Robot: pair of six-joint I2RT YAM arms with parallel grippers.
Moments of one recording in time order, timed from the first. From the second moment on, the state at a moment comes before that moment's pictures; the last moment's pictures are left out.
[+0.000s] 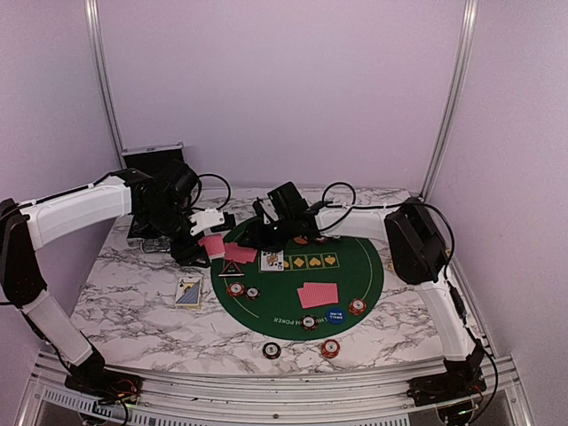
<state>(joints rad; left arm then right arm) -0.57 1.60 1.33 -0.89 0.18 0.68 0.76 2.41 1.92 -0.25 -0.39 0.59</state>
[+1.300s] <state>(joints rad) -0.57 1.60 1.33 -0.89 0.20 0.68 0.76 2.52 2.03 -0.26 -0.42 0.64</state>
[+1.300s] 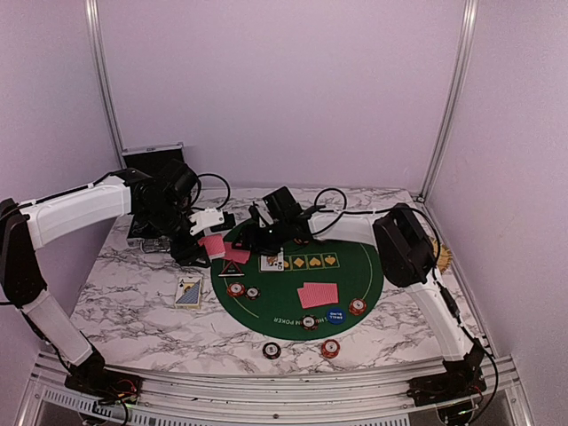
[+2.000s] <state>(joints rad) -0.57 1.60 1.33 -0.89 0.20 0.68 0.70 2.39 1.85 -0.19 -0.52 0.67</state>
